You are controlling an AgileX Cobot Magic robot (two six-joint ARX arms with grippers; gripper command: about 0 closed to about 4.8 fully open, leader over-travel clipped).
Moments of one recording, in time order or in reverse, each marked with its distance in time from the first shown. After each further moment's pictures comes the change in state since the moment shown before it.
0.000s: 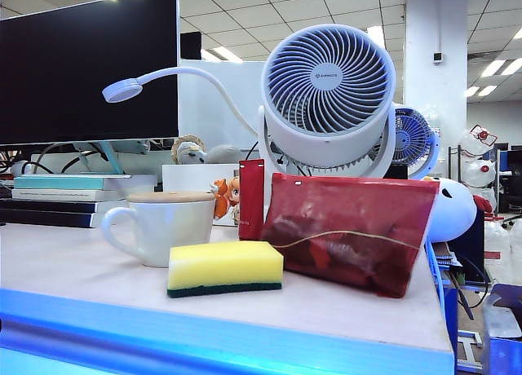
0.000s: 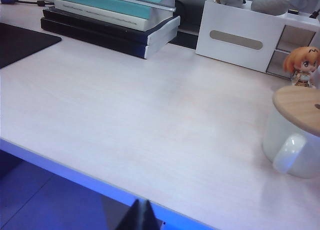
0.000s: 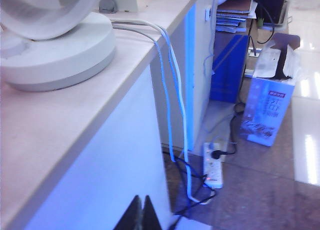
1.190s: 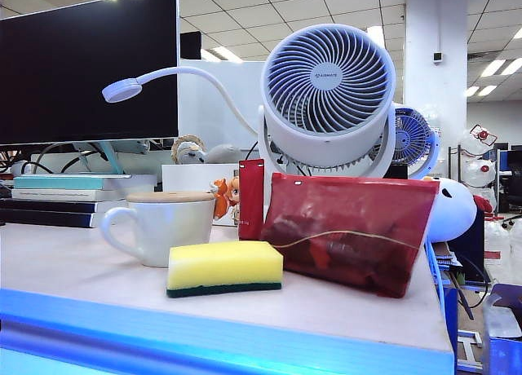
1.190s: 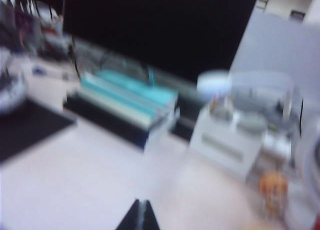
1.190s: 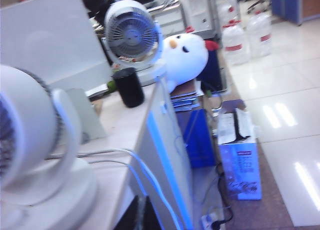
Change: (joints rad) left arm 0.000 0.279 0.471 0.003 -0.094 -0.134; right arm 0.036 0.212 0.395 0.060 0.287 0.215
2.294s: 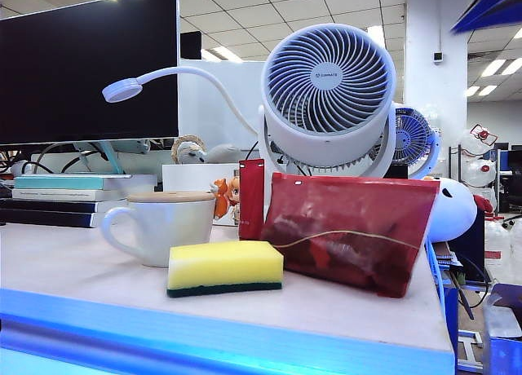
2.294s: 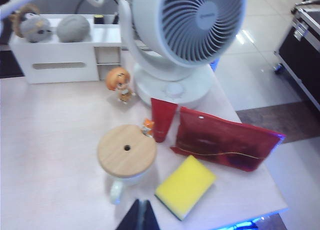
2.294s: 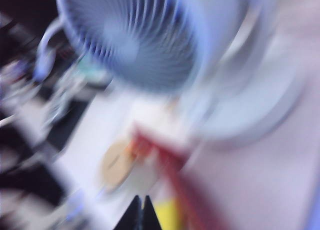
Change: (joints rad) left arm -0.234 0.563 0.746 -0.665 0.457 0.335; right arm -0.002 0.706 0.303 0.080 -0.808 0.329
